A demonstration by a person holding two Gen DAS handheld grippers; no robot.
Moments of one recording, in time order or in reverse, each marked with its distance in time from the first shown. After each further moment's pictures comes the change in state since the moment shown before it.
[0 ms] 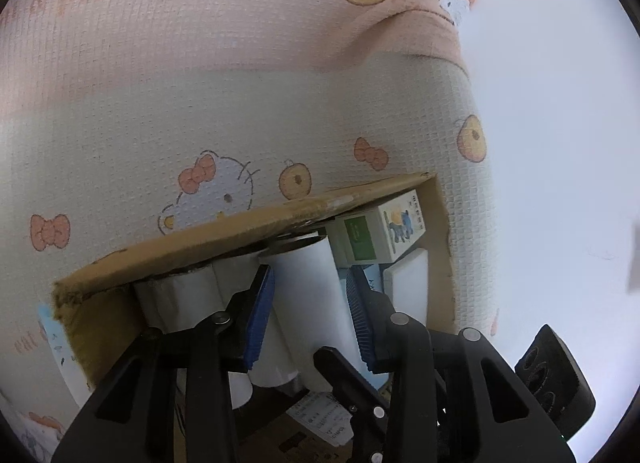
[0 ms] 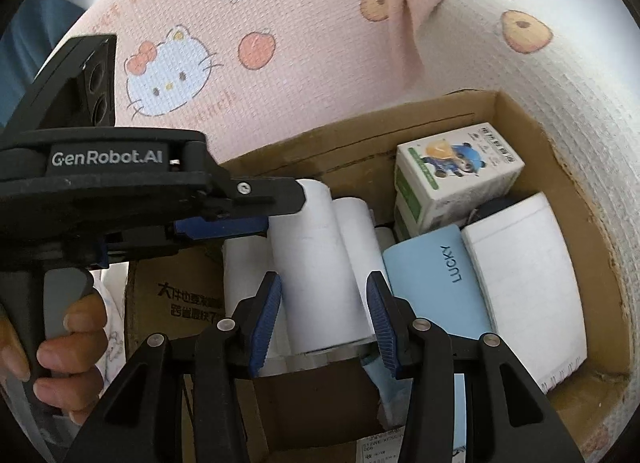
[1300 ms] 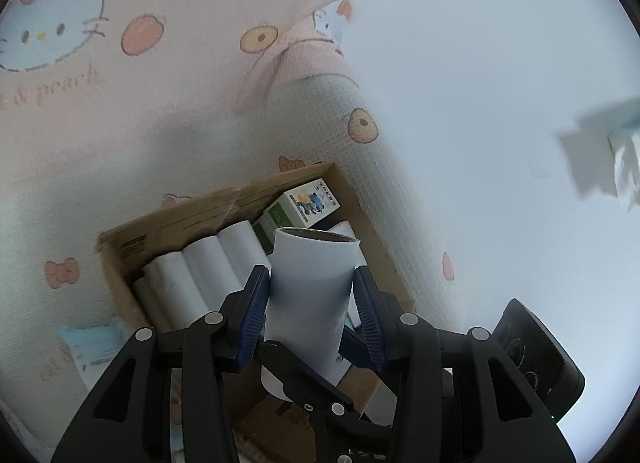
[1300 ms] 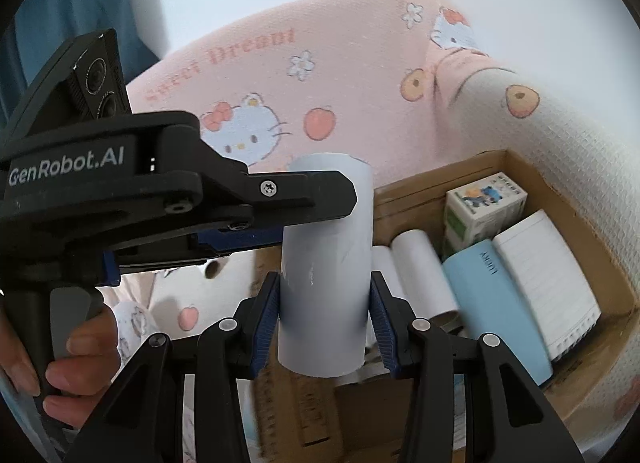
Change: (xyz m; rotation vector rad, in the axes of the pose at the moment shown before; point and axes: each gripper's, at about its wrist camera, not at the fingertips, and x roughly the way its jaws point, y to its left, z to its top) left arm -0.075 -0.045 -0.049 0.271 -0.121 -0.116; right arm -0.071 0.055 -0.042 -0.012 -0.277 0.094
